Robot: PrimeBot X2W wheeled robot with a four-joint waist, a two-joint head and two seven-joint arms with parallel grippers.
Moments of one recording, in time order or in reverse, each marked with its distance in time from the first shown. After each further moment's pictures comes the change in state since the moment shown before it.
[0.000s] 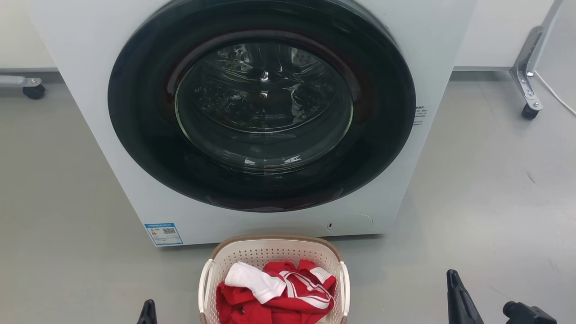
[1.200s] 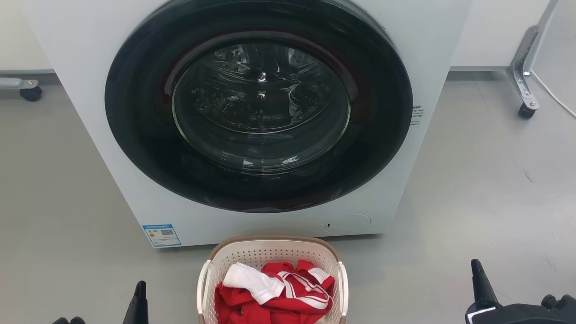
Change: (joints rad) left arm -0.119 -0.010 0.085 0.073 -0.537 -0.092 0.138; right arm -0.085 0.010 -0.152 0.083 0.500 0.089 0.141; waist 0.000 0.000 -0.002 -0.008
